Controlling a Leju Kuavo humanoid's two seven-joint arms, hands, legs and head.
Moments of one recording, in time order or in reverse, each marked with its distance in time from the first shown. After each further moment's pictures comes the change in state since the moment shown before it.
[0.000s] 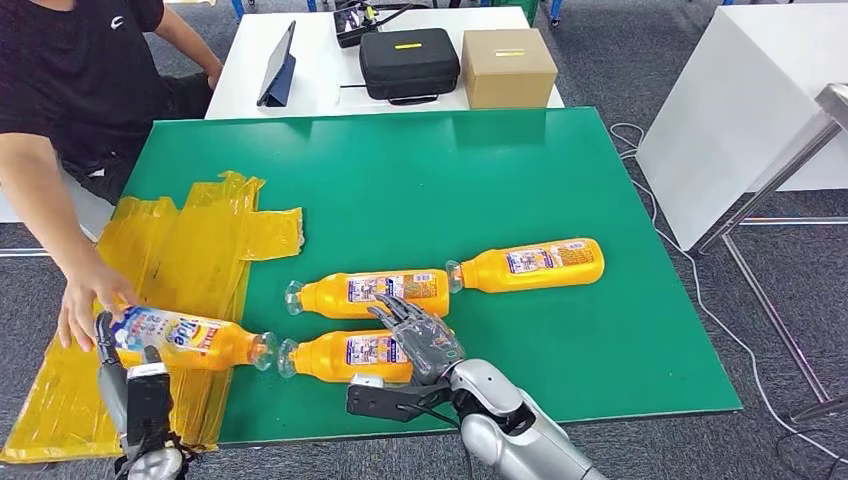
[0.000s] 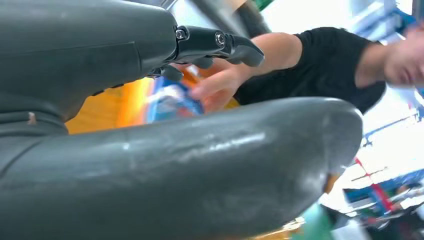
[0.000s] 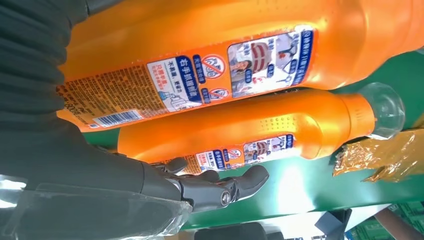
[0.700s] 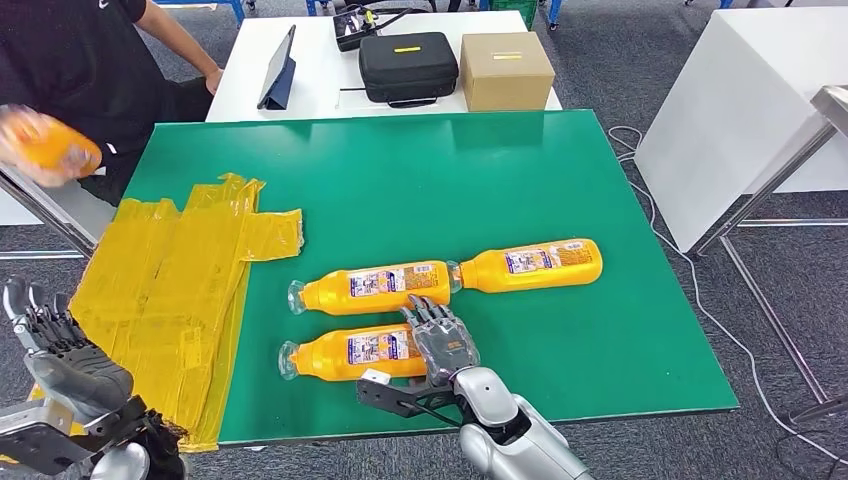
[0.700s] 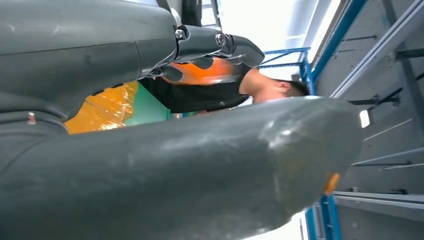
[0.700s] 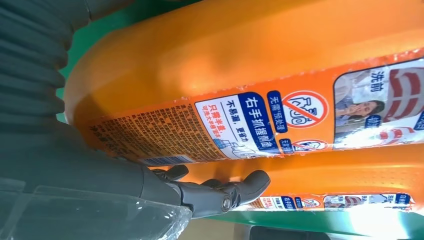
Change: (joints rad) left arm 0.145 -0.040 -0.118 -0.618 0.283 -0.166 -0.001; right arm 0.012 0.031 -0.034 0.149 0.207 -0.027 0.207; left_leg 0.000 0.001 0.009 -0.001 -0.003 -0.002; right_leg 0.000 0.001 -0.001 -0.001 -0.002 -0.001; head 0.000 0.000
